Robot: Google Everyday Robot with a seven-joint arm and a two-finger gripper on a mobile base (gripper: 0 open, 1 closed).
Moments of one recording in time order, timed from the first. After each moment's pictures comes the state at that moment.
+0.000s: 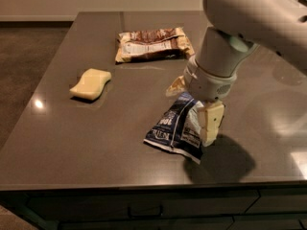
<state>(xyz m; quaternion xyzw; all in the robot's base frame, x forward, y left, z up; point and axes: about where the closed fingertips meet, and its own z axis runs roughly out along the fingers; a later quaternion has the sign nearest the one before) 0.466 -0.088 0.861 -0.85 0.51 0.05 0.10</state>
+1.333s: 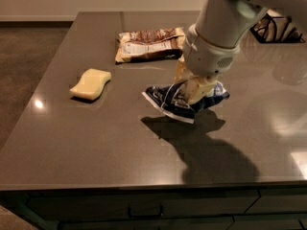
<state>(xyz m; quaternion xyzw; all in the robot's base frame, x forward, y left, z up) 0.485 -0.078 0.916 -0.84 0.52 0.02 0.13</state>
